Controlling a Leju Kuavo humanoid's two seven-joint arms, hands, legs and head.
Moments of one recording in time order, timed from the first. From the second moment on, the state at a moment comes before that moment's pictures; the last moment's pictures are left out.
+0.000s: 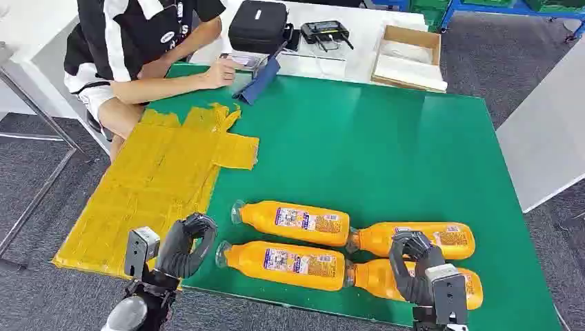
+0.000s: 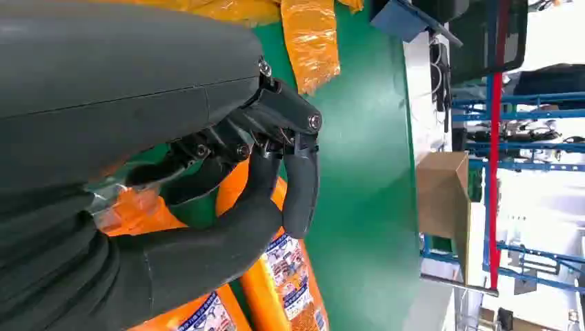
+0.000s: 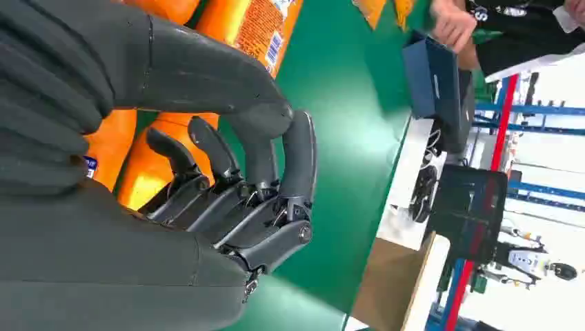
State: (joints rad) left arm 0.09 0.15 -0.34 -1.59 0.27 0.05 -0.36; right arm 0.20 -0.14 0.35 -1.76 -0.04 -0.32 -0.20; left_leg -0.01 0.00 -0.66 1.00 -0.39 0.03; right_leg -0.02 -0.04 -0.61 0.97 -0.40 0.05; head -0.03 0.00
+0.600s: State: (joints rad) left arm 0.17 0.12 -0.22 -1.84 -0.12 0.32 -0.41; right arm 0.05 -0.05 0.36 -1.82 0.30 -0.38 -0.29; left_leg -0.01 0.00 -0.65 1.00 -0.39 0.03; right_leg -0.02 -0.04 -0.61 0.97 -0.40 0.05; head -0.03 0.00
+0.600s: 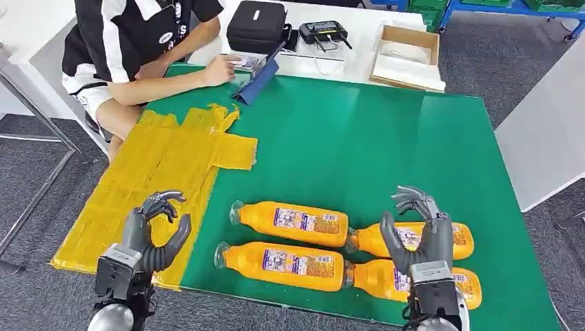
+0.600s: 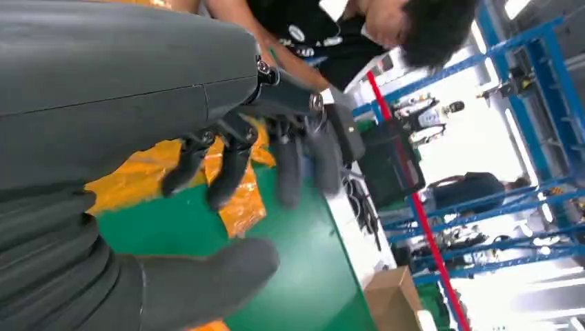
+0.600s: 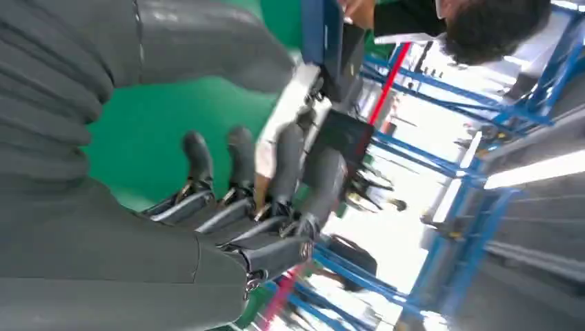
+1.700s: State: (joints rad) left arm 0.11 0.06 -0.15 -1.84 -0.06 0.16 -0.39; right arm -0.45 -0.10 0.66 -1.39 0.90 -0.03 -0.07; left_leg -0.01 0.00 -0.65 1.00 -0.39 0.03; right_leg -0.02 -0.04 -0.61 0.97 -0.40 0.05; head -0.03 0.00
